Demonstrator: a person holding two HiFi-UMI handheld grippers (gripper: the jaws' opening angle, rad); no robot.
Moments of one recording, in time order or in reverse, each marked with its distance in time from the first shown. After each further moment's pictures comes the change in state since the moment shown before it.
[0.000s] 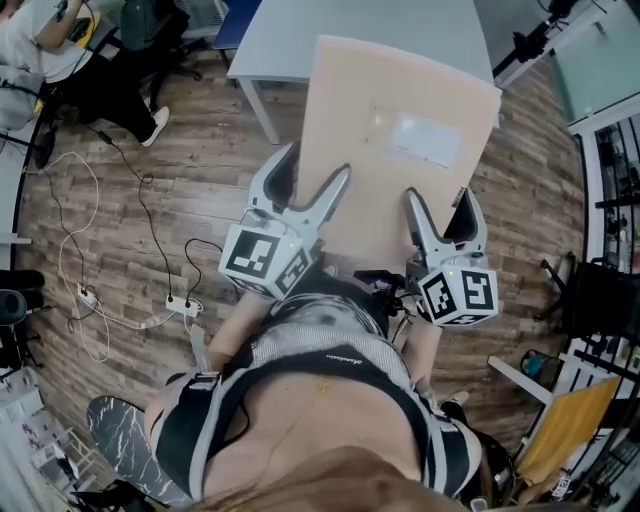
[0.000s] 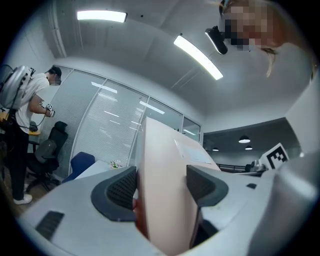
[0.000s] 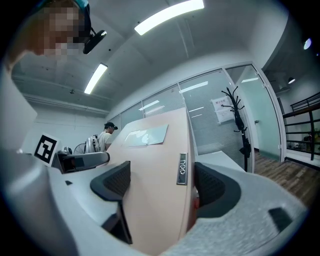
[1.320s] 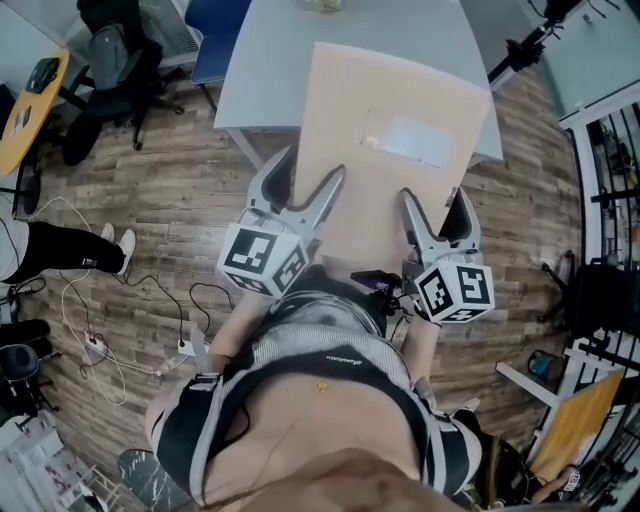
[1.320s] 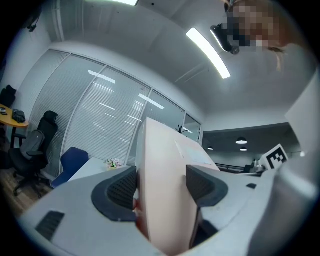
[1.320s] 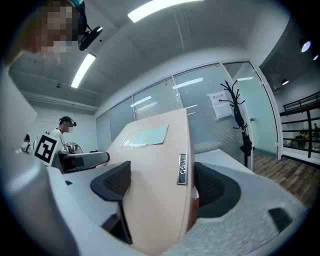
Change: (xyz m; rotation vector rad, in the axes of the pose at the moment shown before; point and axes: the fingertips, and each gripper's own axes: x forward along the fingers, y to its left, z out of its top) left arm 0.140 0.130 0.001 -0.037 0.057 -0.078; right arm 0.174 -0.029 -0.001 0.023 0.027 -0.091
